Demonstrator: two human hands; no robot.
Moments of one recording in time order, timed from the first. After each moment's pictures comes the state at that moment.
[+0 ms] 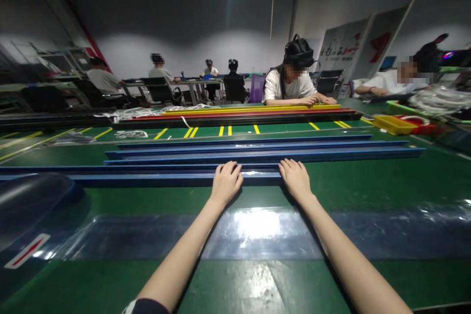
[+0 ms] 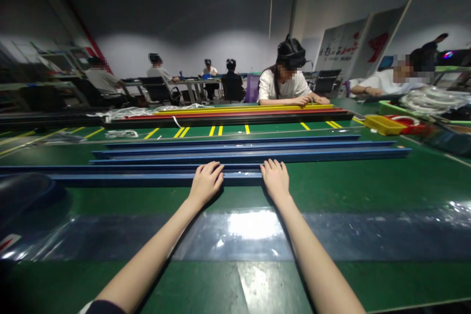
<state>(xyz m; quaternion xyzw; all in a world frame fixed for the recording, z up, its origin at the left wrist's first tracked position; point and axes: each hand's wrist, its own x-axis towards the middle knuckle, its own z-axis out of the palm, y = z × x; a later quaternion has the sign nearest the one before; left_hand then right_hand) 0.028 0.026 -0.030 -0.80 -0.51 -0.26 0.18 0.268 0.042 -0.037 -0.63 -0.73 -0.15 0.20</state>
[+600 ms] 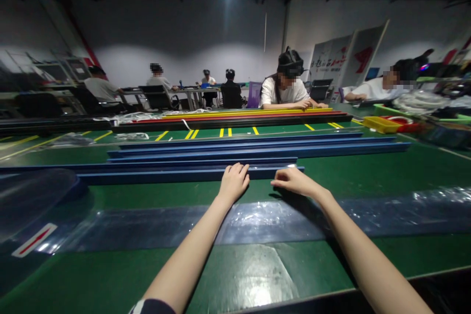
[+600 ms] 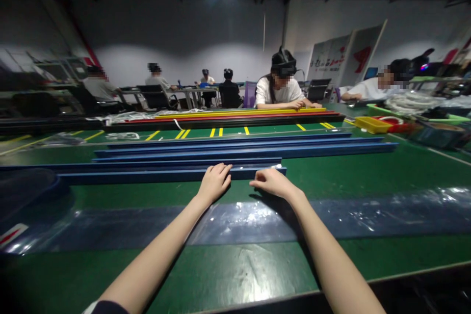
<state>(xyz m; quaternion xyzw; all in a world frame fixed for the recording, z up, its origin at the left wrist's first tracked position) 0.035 0.018 -0.046 -0.83 -0.48 -0.24 0.16 0.266 -0.003 0.003 -0.49 -0.83 0.21 0.17</state>
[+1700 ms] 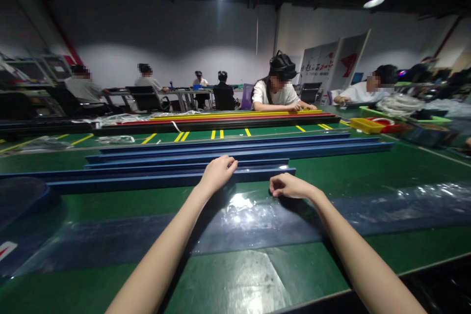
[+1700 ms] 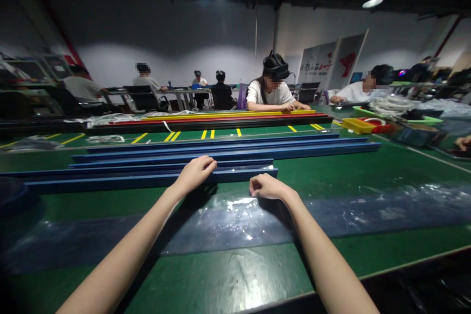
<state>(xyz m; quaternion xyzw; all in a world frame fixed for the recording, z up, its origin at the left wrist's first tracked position) 0.024 0.020 0.027 -0.82 -0.52 -0.23 0.00 0.281 0.004 -0.013 -0.46 -0.81 0.33 0.14</state>
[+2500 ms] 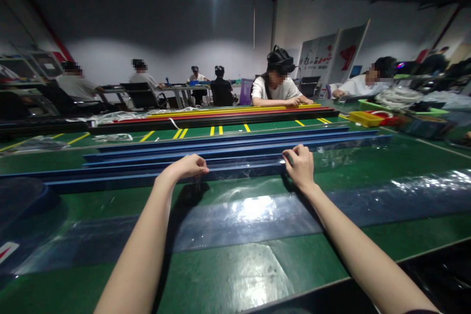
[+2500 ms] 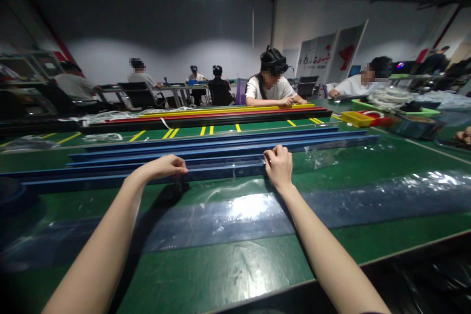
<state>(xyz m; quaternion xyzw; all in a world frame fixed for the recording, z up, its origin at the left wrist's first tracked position) -0.056 0.034 0.059 -0.77 -0.60 -0.03 -0.20 0.286 0.009 -0.020 -0.61 -0.67 -0.22 0.35</state>
